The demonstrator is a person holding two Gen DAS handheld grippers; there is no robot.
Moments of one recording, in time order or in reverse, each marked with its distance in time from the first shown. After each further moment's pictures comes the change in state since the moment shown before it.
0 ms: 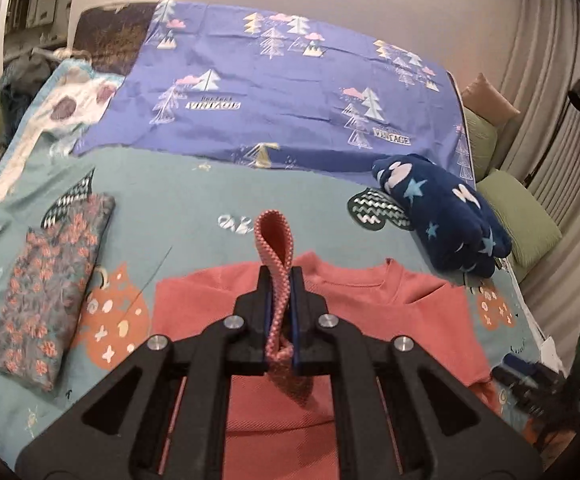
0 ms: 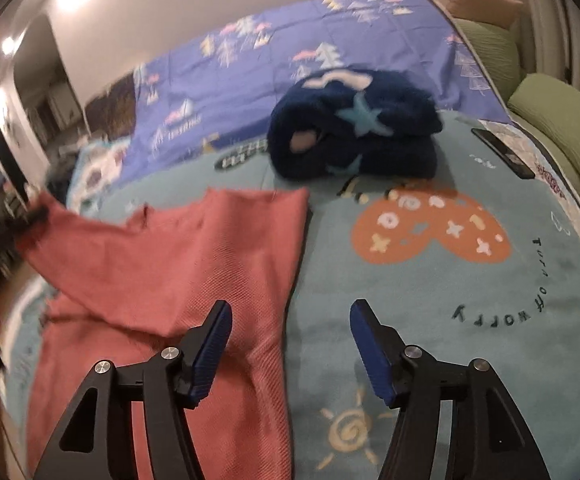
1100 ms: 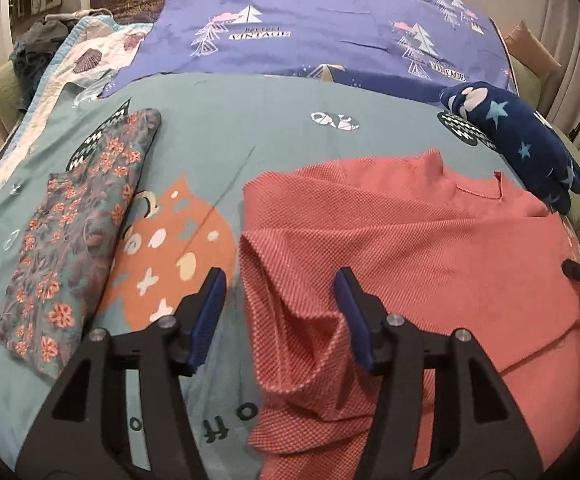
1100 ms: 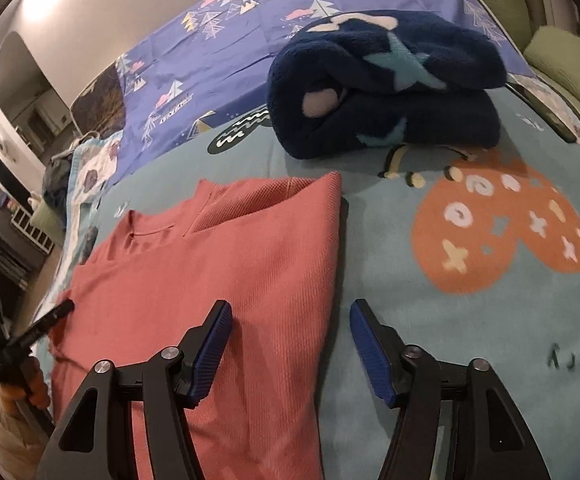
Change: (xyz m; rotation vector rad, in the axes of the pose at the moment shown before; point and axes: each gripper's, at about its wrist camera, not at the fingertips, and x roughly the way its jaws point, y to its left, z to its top) left arm 0.061 0.071 -0.059 0.041 0.154 0.136; right arm 0.068 0.000 0.037 0.073 0.084 0.004
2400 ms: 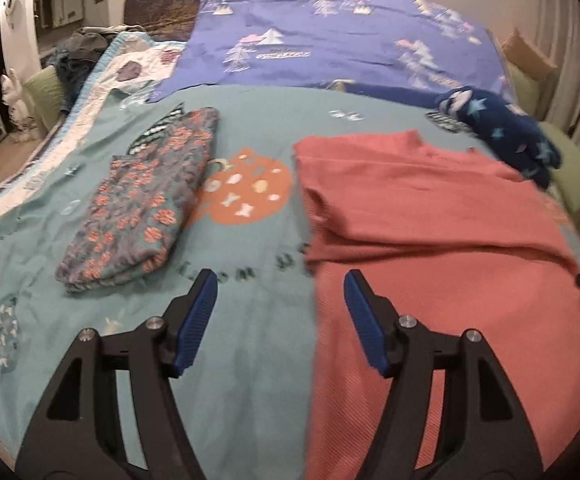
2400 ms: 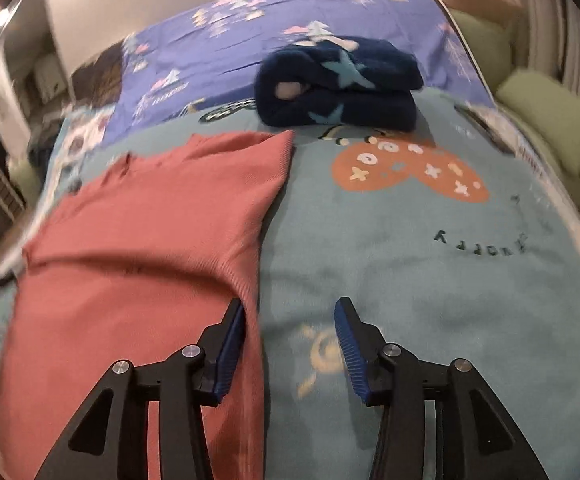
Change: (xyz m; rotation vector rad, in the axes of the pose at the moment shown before) left arm -0.099 0.019 -0.074 0.002 -0.069 0.045; right arm -0.085 -0.009 -0.089 -0.118 -0.050 -0.101
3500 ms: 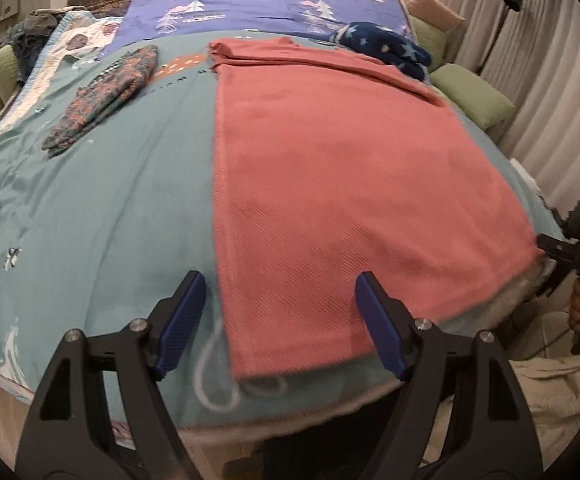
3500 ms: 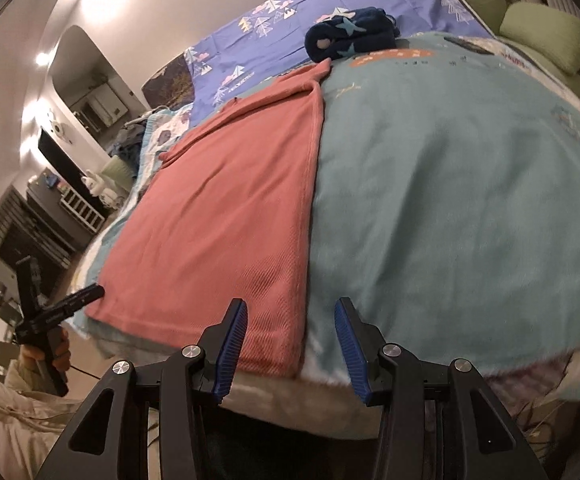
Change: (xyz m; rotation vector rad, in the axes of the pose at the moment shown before) left arm -0.135 -0.006 -0.192 0.126 0.101 -0.267; right arm -0.146 -0.014 -0.224 0.180 0.013 0.375
